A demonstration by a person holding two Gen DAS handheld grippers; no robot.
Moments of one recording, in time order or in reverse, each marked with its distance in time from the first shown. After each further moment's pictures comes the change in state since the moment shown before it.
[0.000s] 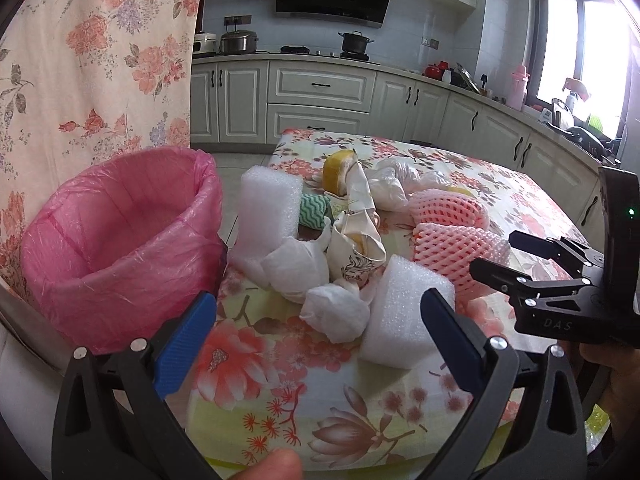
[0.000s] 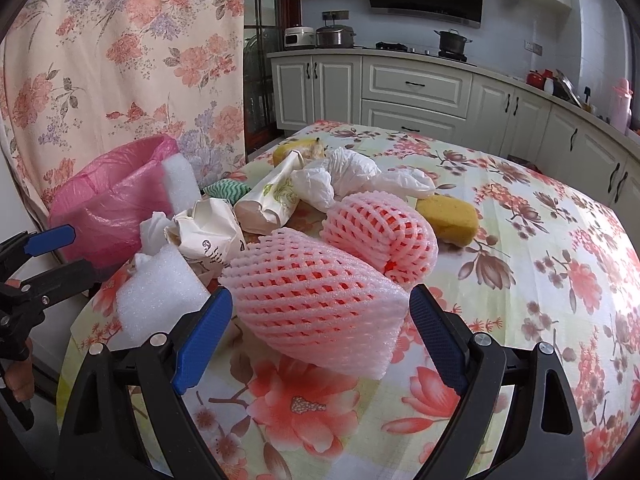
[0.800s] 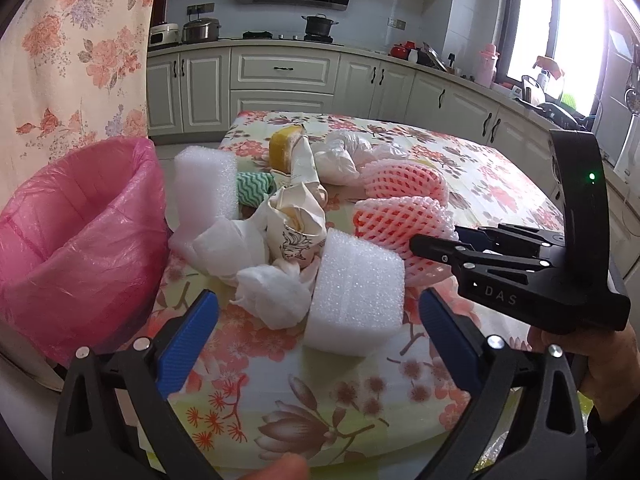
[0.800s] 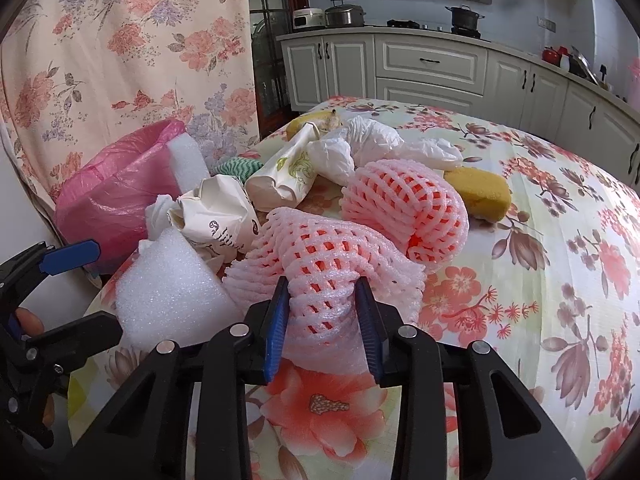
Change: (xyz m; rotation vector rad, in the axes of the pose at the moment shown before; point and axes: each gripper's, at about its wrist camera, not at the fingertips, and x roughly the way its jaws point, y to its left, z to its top) left arm 0.019 -0.032 -0.009 0.059 0.063 -0.114; right arm 0.018 0.003 -0.007 0.024 0.070 0.071
